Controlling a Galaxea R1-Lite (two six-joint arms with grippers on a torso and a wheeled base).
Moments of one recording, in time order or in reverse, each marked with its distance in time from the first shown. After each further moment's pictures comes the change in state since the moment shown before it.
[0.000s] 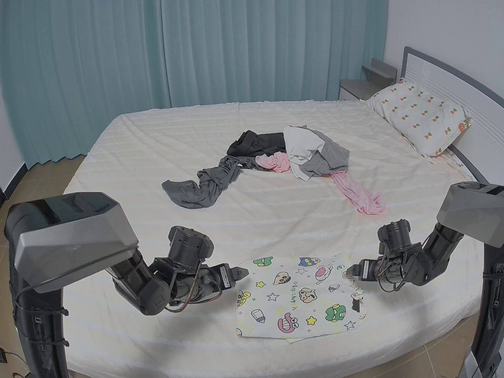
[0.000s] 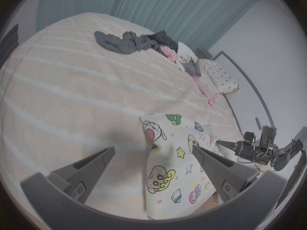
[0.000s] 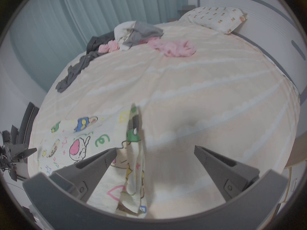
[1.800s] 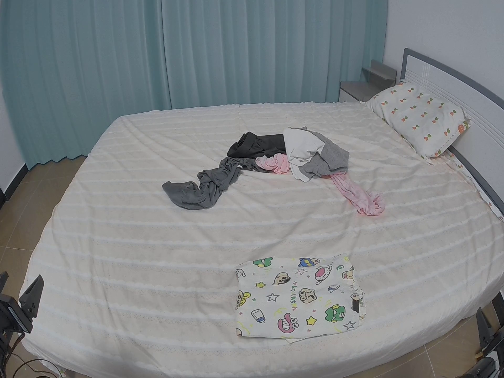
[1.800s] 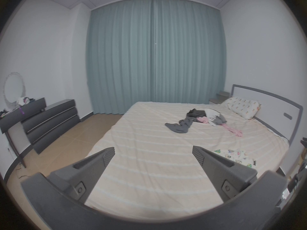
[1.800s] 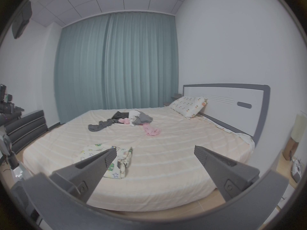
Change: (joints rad) left arm 0.258 -1.715 0.475 0.808 0.506 0.539; right arm -0.155 -2.156 0.637 0.794 -0.082 -0.351
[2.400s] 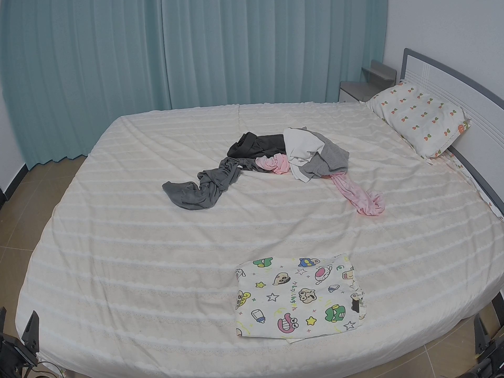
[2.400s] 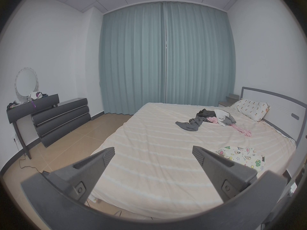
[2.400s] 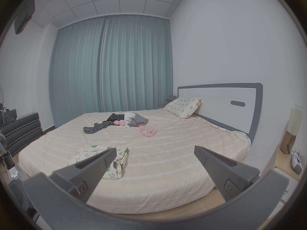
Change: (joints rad) left arm 0.076 -0.348 0.137 0.145 0.005 0.007; right arm -0.060 -0.100 0.036 -0.003 0.051 0.015
